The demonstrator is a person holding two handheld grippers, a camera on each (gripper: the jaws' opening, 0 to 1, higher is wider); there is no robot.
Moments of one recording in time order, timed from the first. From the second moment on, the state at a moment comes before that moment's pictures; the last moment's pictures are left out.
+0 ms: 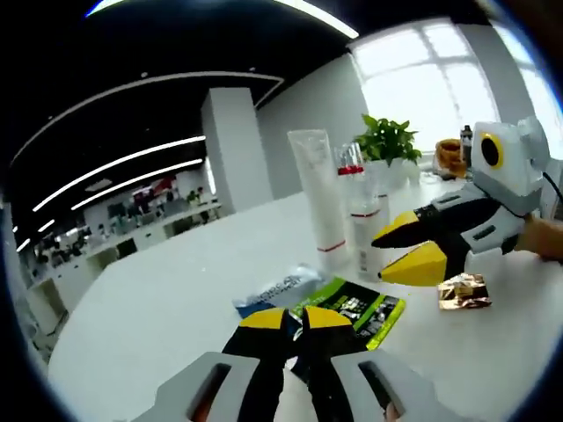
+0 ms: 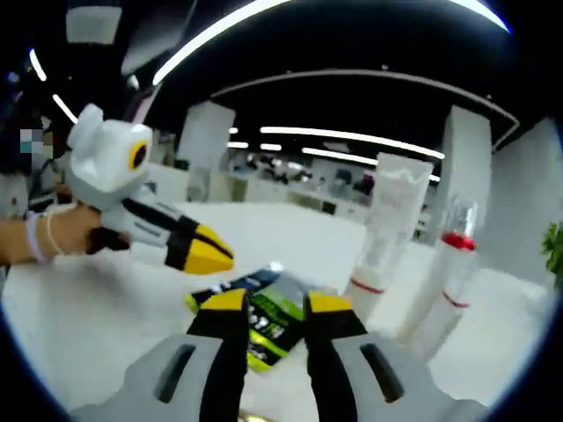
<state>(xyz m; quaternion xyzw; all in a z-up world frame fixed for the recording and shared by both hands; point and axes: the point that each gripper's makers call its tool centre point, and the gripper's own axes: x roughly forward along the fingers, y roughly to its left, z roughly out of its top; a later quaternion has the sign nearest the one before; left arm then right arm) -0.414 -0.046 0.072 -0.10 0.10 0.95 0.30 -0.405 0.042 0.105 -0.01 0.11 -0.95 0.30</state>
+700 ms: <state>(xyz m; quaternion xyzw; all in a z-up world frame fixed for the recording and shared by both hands) -0.369 0.022 0.097 -0.04 -0.02 0.89 0.46 -0.374 0.040 0.196 -0.21 -0.03 -0.90 0.37</state>
